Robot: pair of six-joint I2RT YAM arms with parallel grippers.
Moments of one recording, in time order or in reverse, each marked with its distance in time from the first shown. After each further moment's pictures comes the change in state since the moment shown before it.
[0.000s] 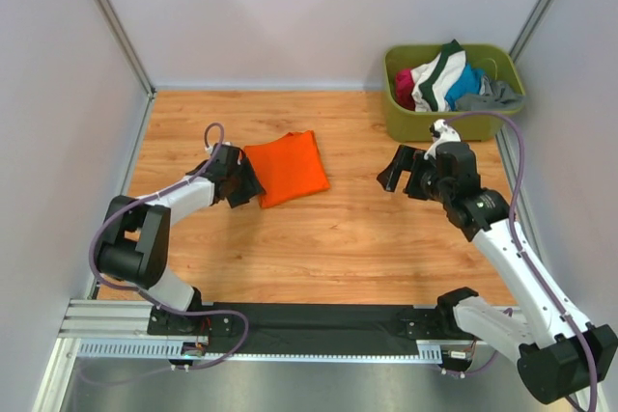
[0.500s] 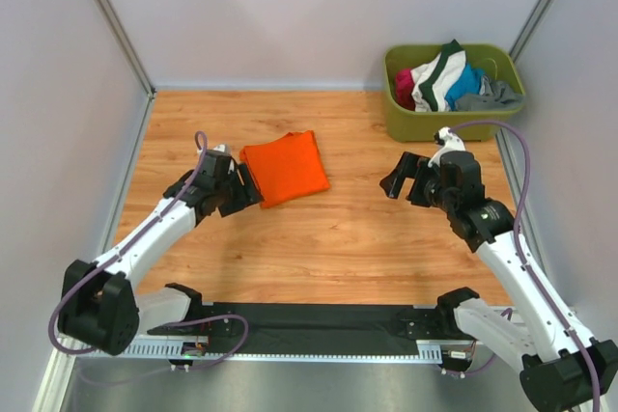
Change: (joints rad) left arm -0.077 -0.387 -0.027 -0.277 0.002 0.035; right arm 0.000 -0.071 -0.045 0.003 0.011 0.001
